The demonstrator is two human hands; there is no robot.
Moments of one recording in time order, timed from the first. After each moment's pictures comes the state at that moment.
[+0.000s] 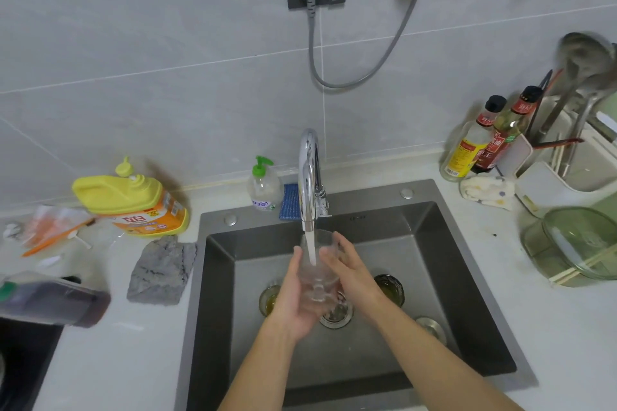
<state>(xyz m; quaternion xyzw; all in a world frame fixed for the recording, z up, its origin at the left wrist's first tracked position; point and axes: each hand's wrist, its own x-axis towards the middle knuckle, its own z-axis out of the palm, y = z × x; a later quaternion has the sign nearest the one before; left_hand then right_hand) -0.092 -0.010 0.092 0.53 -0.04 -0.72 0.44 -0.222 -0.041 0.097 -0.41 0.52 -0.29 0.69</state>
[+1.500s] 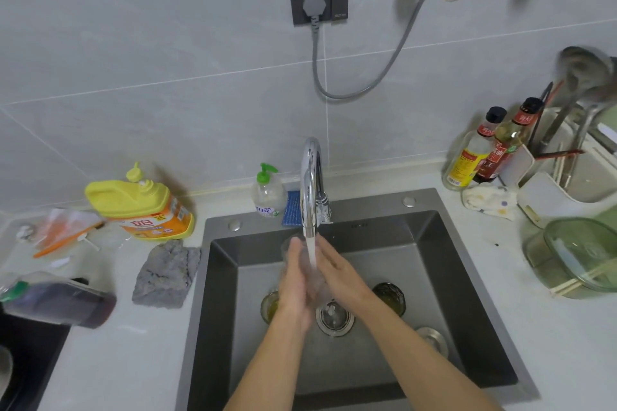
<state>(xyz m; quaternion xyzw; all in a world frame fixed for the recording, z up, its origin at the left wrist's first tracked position) -0.108 -0.026 0.107 0.60 -0.03 -0.61 0.51 -0.205 -0.047 0.109 -0.51 0.51 -0.25 0.65</state>
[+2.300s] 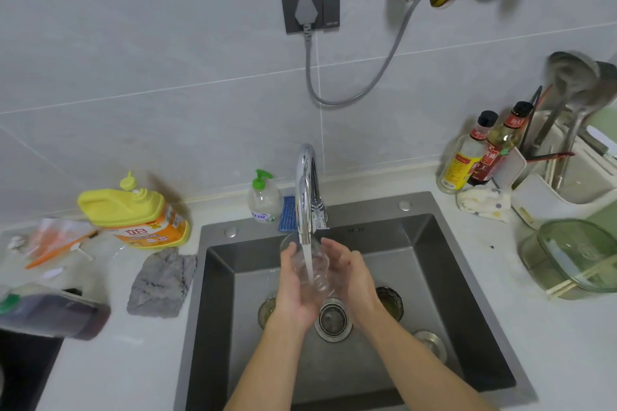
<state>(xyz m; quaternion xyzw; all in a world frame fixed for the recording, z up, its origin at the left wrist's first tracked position) -0.104 -0.040 0.102 0.45 0.04 -0.72 0.53 -0.215 -0.050 0.100 -0.31 0.54 -0.37 0.69</state>
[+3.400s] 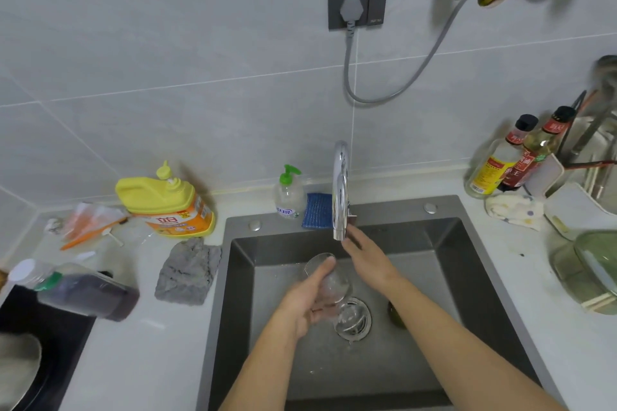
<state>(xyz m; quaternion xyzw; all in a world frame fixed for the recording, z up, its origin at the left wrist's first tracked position) -0.060 -0.019 0.097 0.67 -0.12 -0.66 0.31 -0.206 -0.092 0.102 -0.57 0.57 -0.20 0.56</state>
